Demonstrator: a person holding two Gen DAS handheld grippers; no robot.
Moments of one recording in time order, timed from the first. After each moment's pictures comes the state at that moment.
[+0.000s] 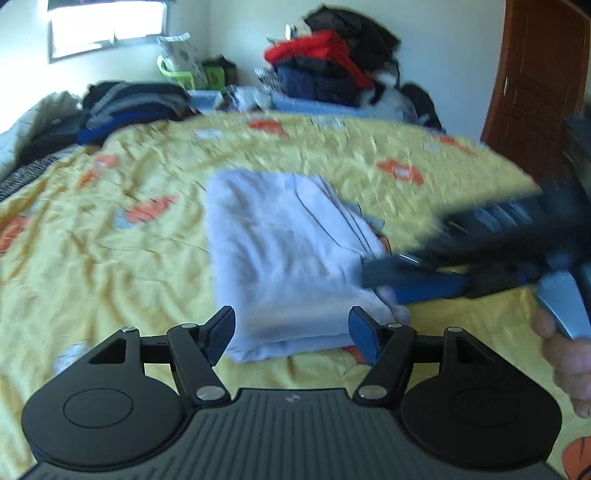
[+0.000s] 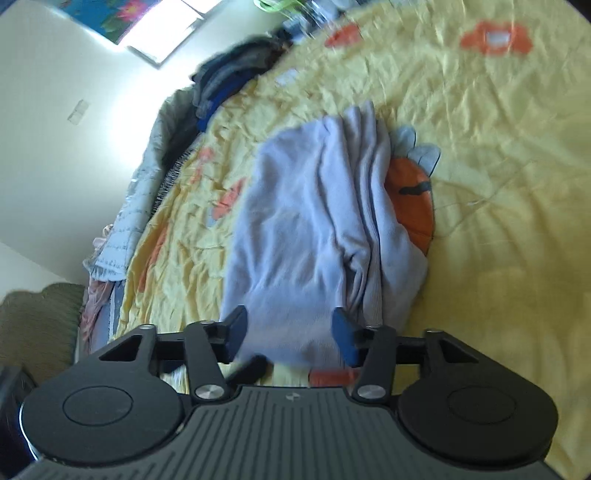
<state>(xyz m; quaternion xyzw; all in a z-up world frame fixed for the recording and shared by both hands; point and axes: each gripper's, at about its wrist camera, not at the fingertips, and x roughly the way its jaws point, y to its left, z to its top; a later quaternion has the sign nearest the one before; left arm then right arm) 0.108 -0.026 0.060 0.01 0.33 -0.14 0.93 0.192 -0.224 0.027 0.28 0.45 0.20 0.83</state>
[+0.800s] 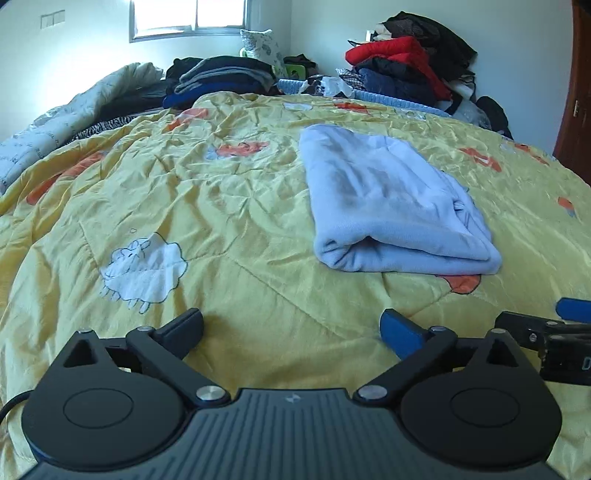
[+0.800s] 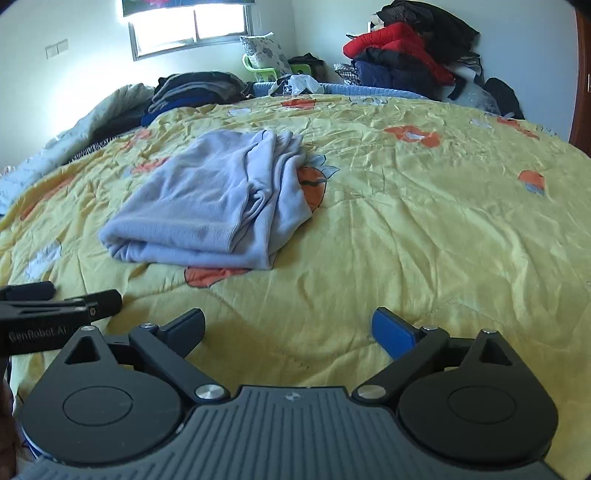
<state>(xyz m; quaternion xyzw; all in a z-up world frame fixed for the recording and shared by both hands) 0.077 -0.007 -0.007 -0.02 0.34 -0.02 0.94 0.089 -0.188 -0.016 0.04 0.35 0.03 0.94</state>
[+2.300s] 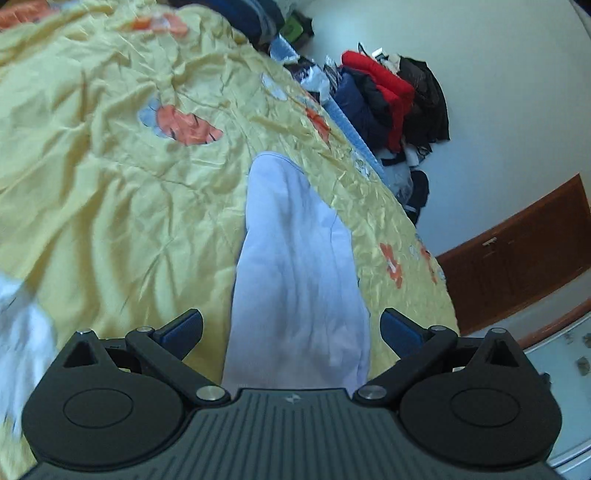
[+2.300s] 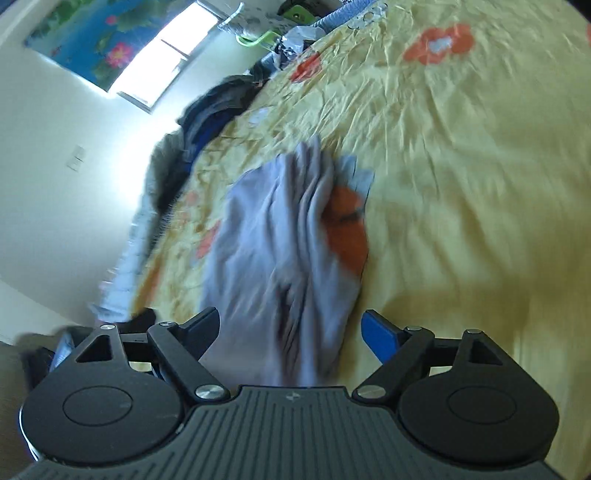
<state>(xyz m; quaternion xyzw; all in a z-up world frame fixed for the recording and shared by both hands) 0.214 0.060 0.009 -0.36 0.41 -0.18 0.82 0.217 -0.270 -0.002 0.34 0.42 0.17 0.82</state>
